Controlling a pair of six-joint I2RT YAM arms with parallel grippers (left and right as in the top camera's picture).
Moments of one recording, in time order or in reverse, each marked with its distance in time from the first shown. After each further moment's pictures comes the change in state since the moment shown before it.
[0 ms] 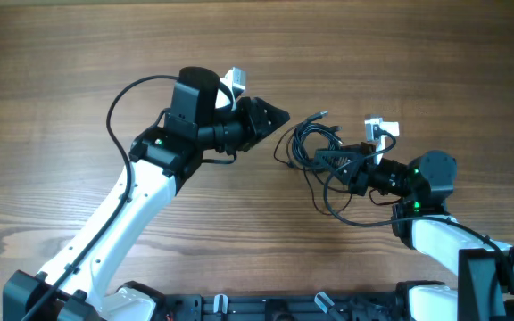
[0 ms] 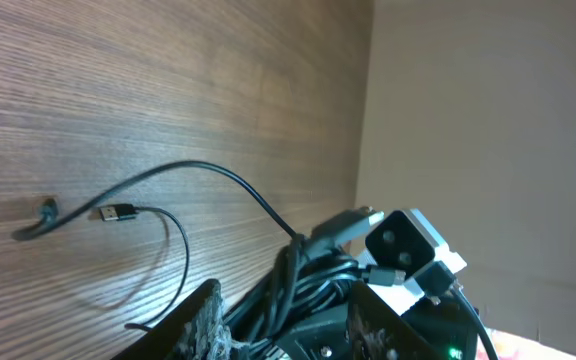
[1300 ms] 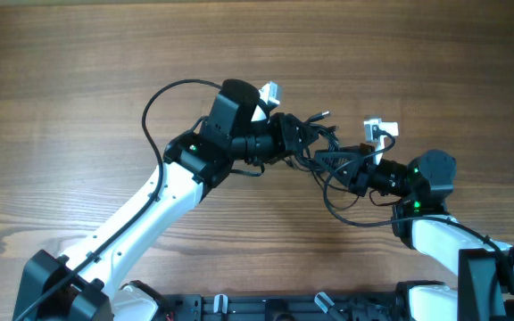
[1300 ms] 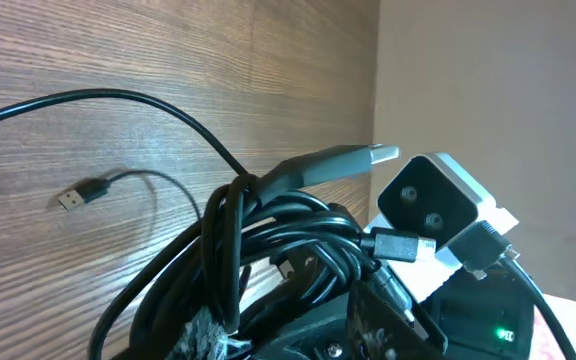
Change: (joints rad) left arm -0.156 0.061 0.000 0.057 -0.060 0.008; right arm 0.000 0.000 0.000 -0.016 -0.015 0.005
